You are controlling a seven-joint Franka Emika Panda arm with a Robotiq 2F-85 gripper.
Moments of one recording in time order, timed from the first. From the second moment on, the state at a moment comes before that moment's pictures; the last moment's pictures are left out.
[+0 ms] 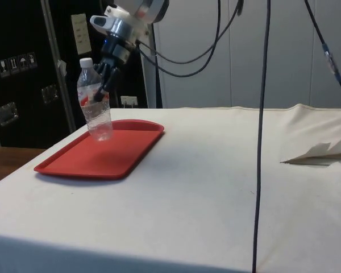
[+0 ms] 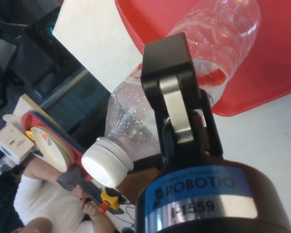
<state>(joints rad) 0.03 0.57 -0.29 -1.70 1.01 2.29 -1.84</state>
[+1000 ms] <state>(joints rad) 0.03 0.67 -0.33 -1.63 1.15 2.22 -1.94</state>
